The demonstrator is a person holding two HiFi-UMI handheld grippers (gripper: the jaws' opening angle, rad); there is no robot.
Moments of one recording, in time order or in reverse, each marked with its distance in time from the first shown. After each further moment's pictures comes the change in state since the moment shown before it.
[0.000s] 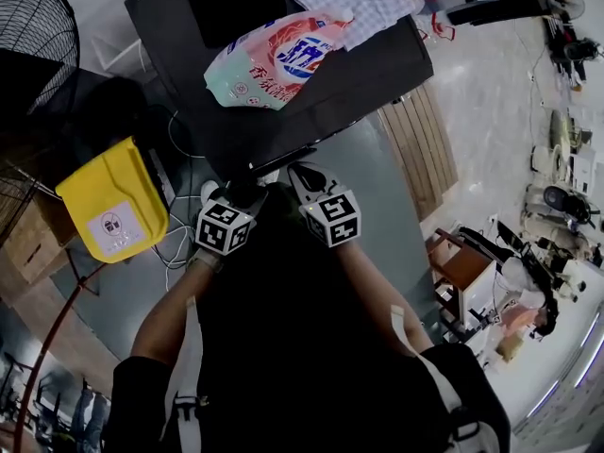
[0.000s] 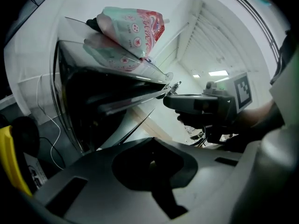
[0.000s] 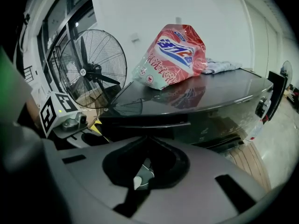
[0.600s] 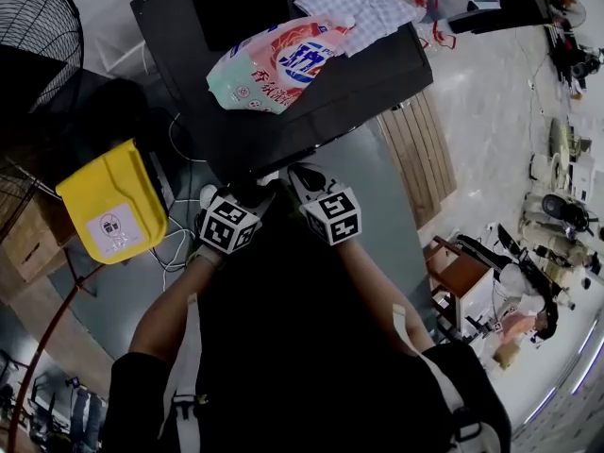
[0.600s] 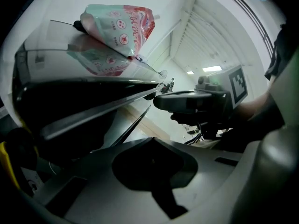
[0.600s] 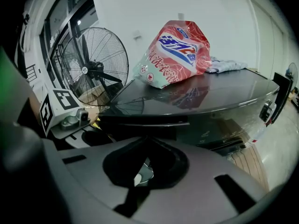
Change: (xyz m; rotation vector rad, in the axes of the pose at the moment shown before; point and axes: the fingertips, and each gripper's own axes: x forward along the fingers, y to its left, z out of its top) left arm 0.012 -0.013 0.012 0.081 0.013 -0.038; right arm 0.005 -0.004 0.002 -0.031 0.032 0.036
